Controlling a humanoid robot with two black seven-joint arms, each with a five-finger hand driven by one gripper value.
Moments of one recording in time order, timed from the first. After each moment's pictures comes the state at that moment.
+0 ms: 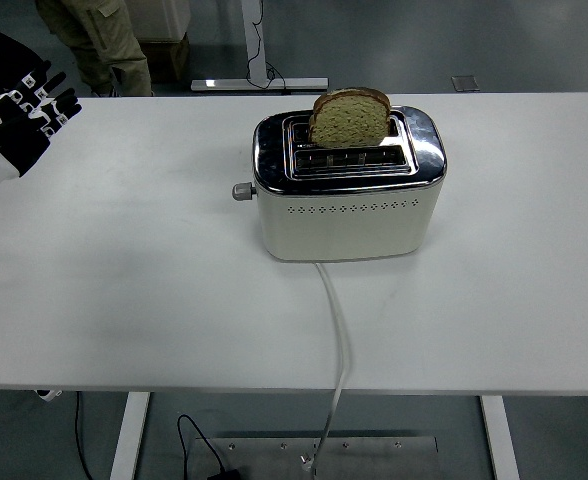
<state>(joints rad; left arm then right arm) -0.79 0.67 -0.55 -0.83 -0.16 -0.34 -0.24 -0.02 0.00 0.29 0.08 -0.32 0.06 0.22</state>
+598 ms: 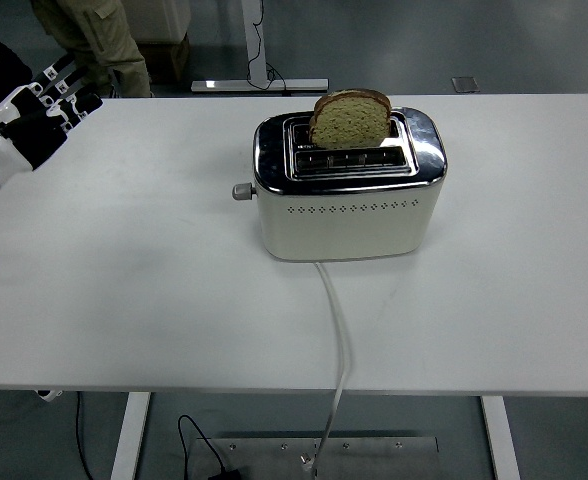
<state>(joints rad) -0.81 0.73 -0.55 -1.01 -0.05 -0.29 -0.23 -0.02 0.00 0.29 0.08 -0.32 0.06 0.22</state>
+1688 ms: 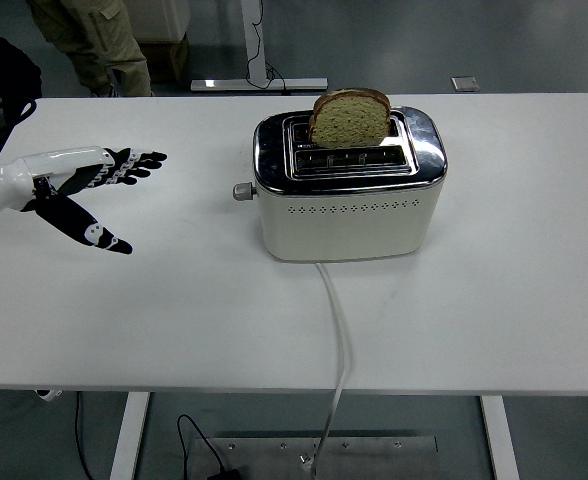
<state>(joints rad) -0.86 1.01 -0.50 -1.51 0.85 -0.38 -0.02 -0.02 0.00 0.29 0.08 -0.32 0.06 0.23</state>
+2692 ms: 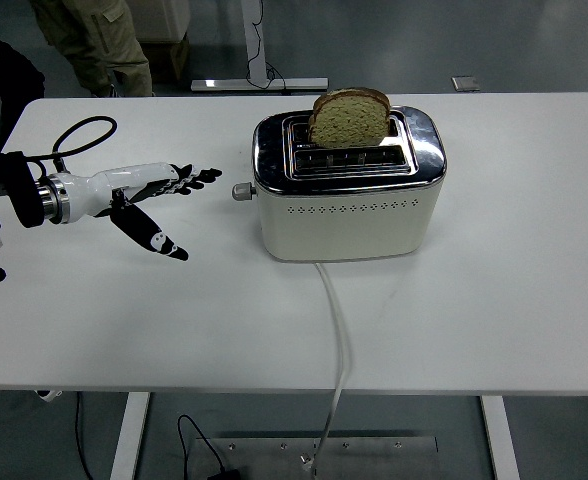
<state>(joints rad) -0.87 0.75 -0.49 -1.33 1.02 -0.37 -0.02 -0.02 0.00 0.29 0.08 -0.32 0.06 0.22</state>
